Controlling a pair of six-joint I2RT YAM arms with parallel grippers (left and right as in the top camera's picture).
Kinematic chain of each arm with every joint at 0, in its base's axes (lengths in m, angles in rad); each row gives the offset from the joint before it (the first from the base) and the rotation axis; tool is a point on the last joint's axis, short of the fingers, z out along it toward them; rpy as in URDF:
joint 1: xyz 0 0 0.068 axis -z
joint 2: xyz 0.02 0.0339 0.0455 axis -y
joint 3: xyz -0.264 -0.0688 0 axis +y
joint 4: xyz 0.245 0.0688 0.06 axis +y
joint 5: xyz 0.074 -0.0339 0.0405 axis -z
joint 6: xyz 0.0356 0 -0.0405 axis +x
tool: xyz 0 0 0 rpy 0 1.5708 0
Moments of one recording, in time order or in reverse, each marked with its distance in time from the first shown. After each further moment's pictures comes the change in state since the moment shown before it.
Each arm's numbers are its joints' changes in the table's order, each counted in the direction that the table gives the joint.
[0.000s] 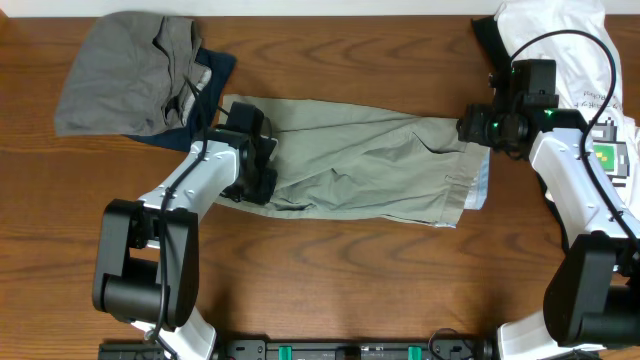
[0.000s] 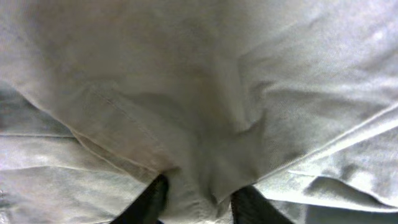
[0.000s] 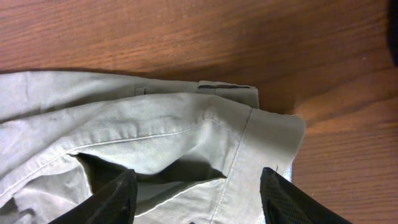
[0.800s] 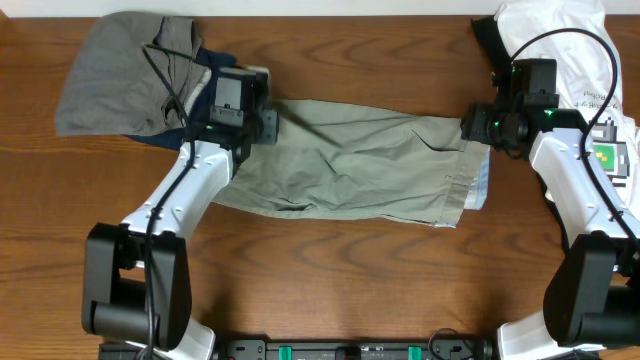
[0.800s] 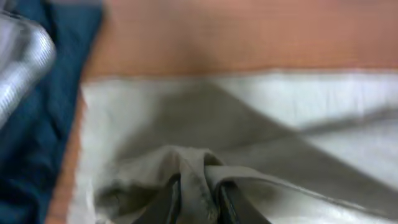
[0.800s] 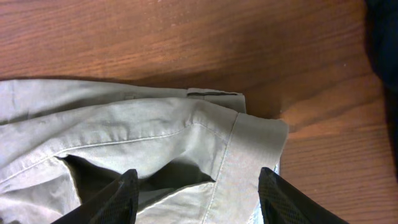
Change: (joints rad) left arm 0.000 0.086 -0.038 -0.544 -0.088 -0.149; right arm 0.000 0.000 0.000 -0.016 0.040 0.000
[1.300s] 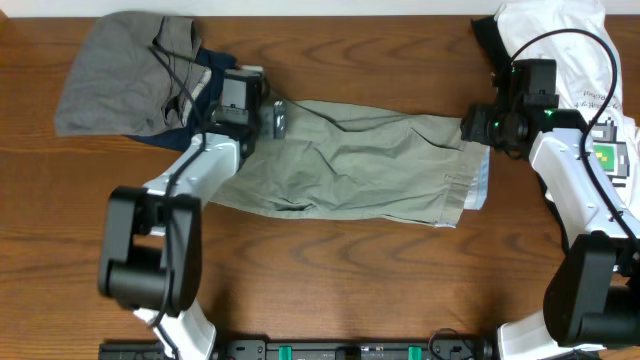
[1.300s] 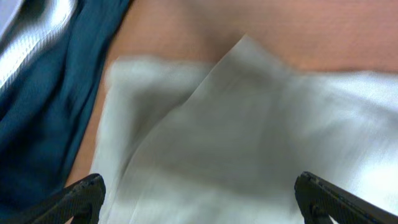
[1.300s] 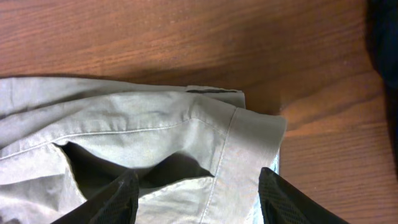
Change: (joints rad) left arm -0.030 -0.118 -0.004 0.007 -0.088 -0.062; right arm 0.000 0.000 0.000 0.006 0.001 0.000
